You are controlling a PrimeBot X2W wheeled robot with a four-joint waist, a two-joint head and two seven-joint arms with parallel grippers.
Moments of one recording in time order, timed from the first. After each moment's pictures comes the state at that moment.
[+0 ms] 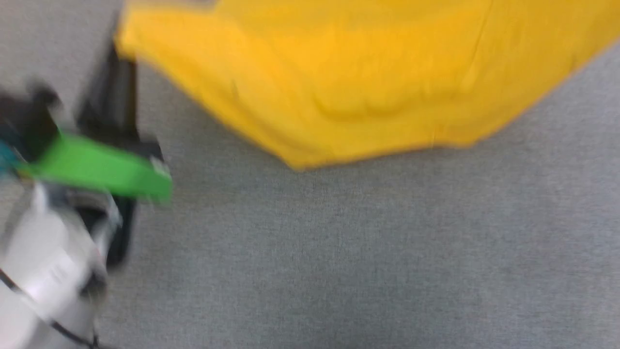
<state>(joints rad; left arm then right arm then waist) -0.50 0.60 -0.37 -0.29 -0.66 0.27 -0.04 -0.58 -0.20 -0.24 -0.30 0.31 0.13 0.47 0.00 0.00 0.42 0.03</state>
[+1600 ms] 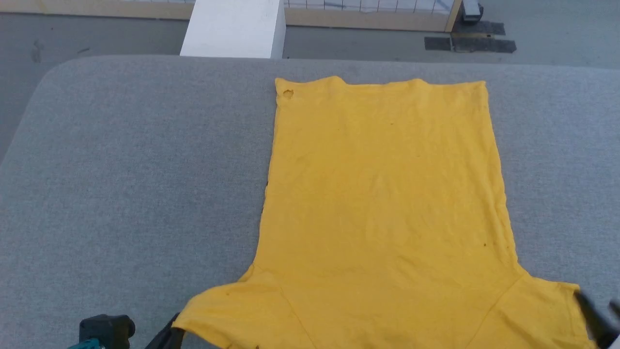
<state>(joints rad) 0.25 0.73 -0.48 -0.39 -0.85 0.38 0.08 0.27 -0.05 -0.43 -0.29 0.45 0.13 0.70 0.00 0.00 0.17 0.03</state>
